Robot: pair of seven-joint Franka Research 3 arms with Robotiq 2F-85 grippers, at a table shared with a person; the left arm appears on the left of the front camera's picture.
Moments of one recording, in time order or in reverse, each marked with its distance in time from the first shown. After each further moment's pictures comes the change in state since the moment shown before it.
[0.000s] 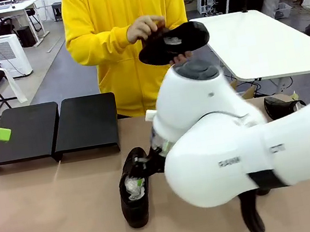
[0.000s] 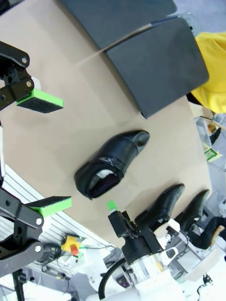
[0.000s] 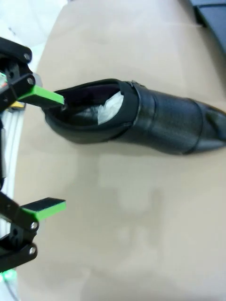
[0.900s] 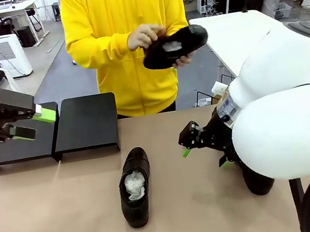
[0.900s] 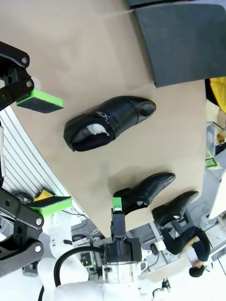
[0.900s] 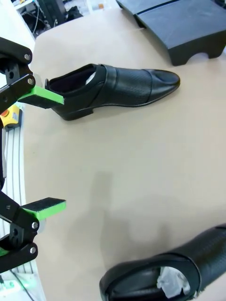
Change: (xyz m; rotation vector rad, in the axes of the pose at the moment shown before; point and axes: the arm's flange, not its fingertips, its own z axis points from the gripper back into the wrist) left arm 0.022 -0.088 -0.046 0.013 0.021 0.336; right arm 0.007 -0.095 0.059 0.074 -0.070 -0.265
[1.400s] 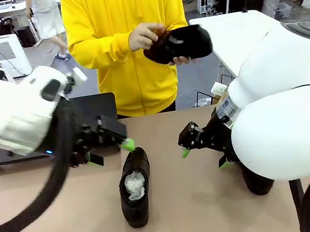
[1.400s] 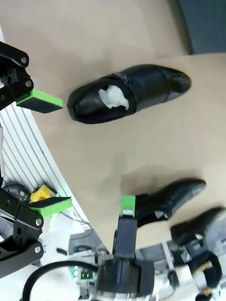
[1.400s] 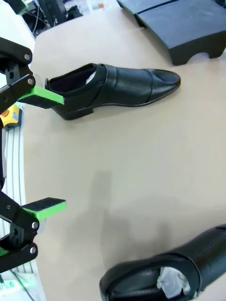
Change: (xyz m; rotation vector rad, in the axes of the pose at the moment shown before) left arm -0.040 -0.079 -0.124 0.137 0.113 0.082; right arm 0.000 0.000 0.000 -0.002 -0.002 0.000
